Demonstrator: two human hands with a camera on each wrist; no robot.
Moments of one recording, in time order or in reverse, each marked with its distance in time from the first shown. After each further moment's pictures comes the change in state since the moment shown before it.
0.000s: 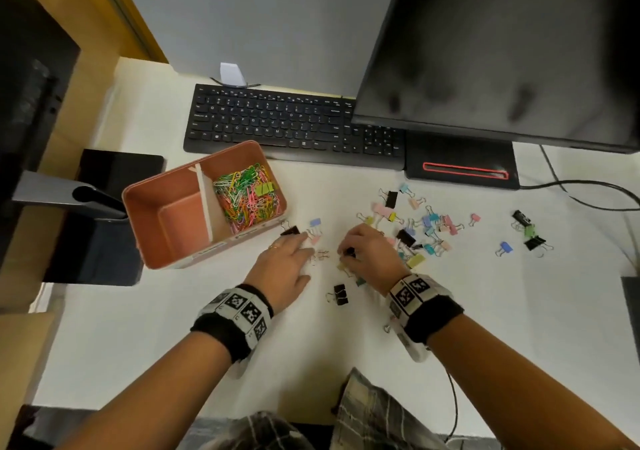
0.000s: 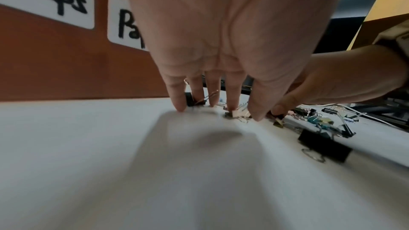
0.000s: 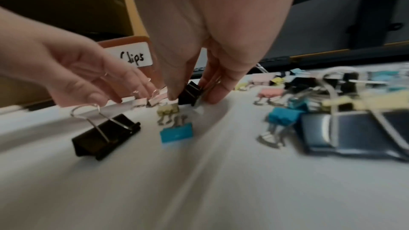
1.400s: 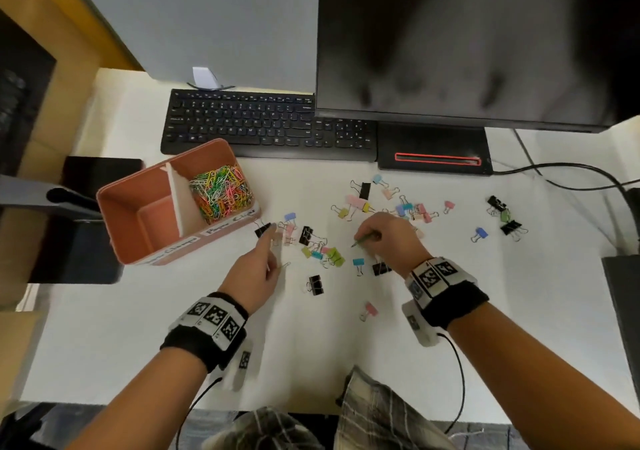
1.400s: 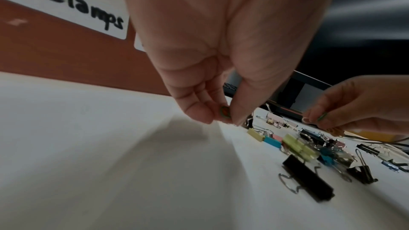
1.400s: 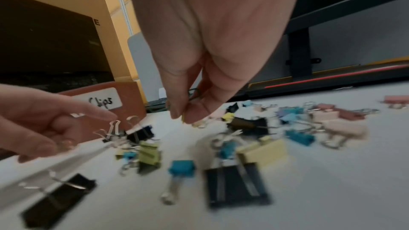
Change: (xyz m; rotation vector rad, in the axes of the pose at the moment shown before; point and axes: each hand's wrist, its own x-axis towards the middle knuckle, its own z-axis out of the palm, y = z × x) left_hand -0.014 0.022 0.003 -0.362 0.097 -0.191; right_hand -0.027 0.043 -0.052 0.199 0.096 0.152
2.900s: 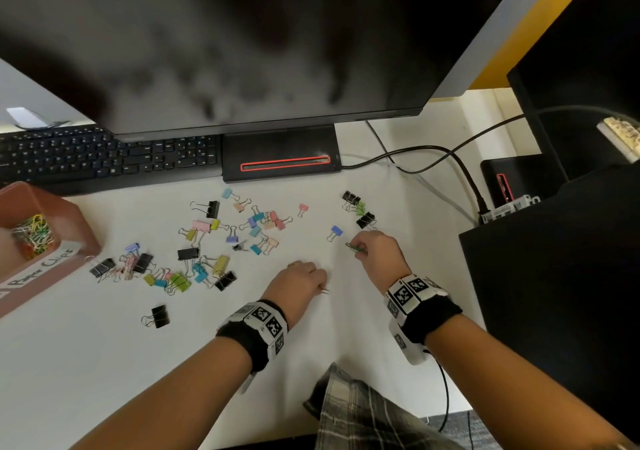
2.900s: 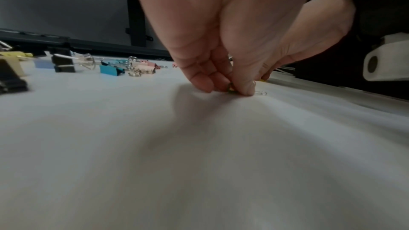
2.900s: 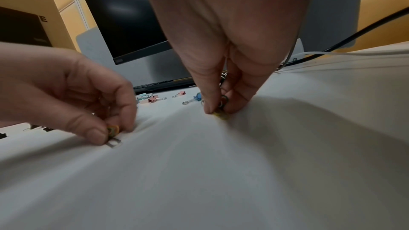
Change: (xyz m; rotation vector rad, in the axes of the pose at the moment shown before) left_hand 0.070 0.212 0.215 0.359 -0.173 0.515; right_hand -0.063 0.203 -0.130 -0.061 0.147 0.169
